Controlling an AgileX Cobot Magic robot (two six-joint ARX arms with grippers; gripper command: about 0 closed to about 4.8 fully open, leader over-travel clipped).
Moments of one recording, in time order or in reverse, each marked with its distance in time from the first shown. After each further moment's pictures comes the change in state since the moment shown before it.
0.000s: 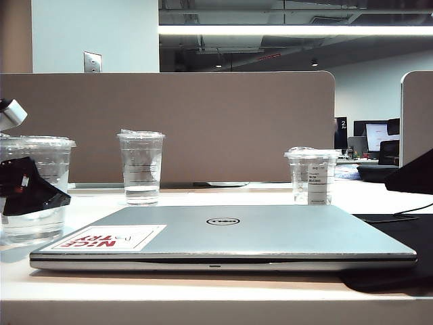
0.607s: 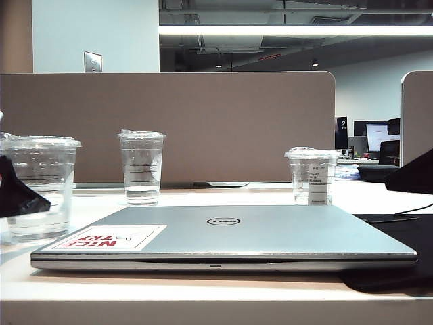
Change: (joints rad) left arm 0.029 -0.140 -0.109 -0.081 -0.006 -0.031; right arm -0.001 0.000 0.000 0.000 0.000 0.000
